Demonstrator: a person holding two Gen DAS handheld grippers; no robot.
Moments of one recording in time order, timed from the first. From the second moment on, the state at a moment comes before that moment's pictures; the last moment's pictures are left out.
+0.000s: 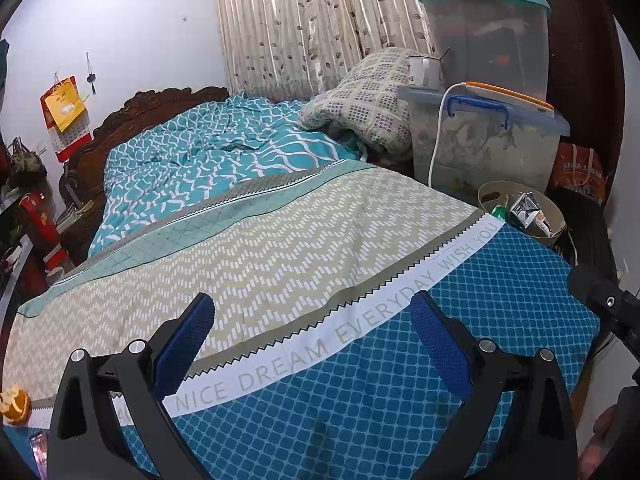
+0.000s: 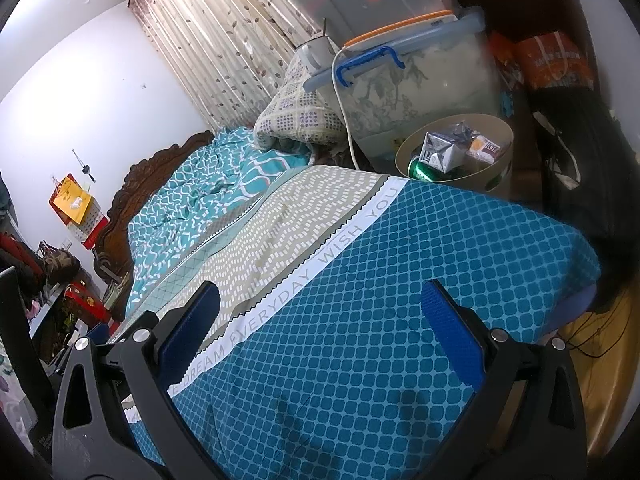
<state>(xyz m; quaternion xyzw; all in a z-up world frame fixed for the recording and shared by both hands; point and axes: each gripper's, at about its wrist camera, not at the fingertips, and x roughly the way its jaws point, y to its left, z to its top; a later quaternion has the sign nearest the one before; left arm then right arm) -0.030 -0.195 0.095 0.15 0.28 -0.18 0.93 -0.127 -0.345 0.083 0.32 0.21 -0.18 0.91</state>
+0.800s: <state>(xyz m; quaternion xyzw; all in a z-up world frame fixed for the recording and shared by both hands) -0.028 -0.186 0.102 0.13 0.28 -0.18 0.93 -0.128 -0.339 0.086 0.30 0.21 -0.18 0.91</state>
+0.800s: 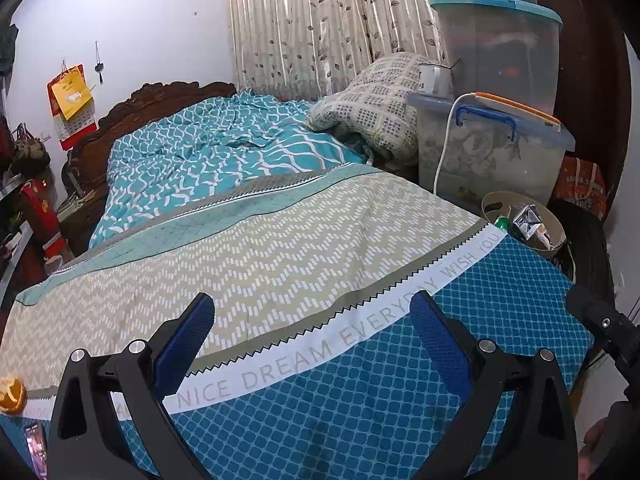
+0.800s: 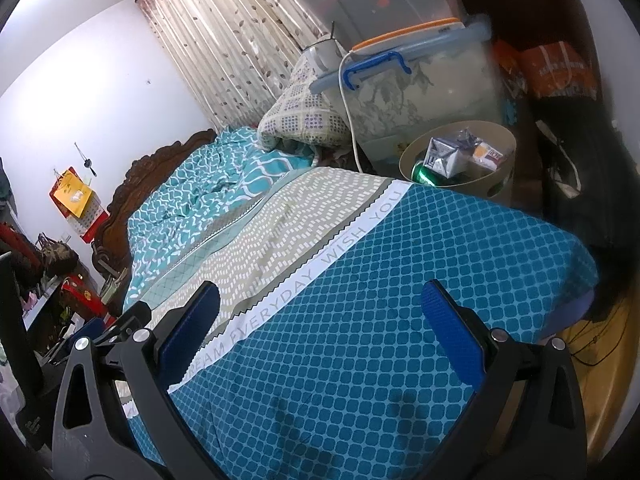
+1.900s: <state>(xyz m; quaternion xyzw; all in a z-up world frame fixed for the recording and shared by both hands) -0.035 -0.185 0.109 0.12 0.27 -0.20 0.93 -0.125 -0.338 0.079 0.31 0.22 -0.18 0.91</state>
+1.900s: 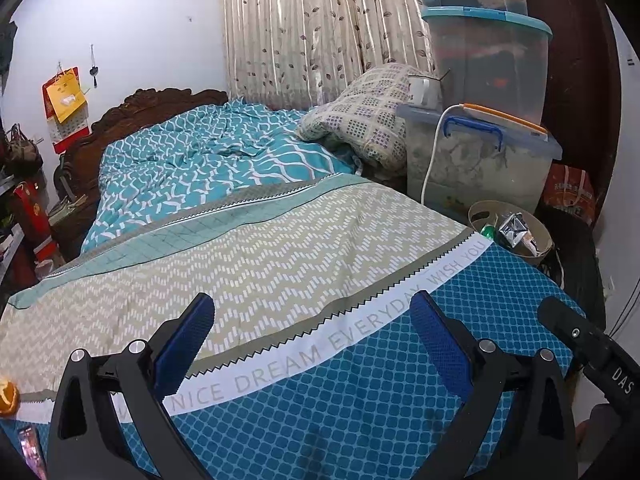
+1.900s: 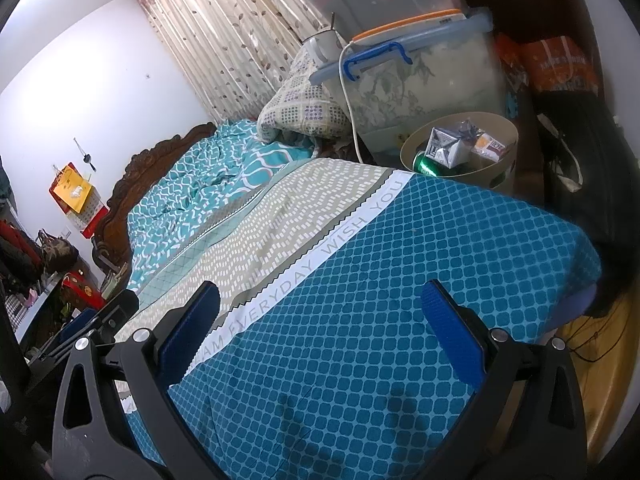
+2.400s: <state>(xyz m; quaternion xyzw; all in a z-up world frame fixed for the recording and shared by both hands) -0.032 -0.181 0.116 0.10 0.28 -0.21 0.93 -0.123 -0.337 0.078 0.31 0.22 -0.18 0.91</state>
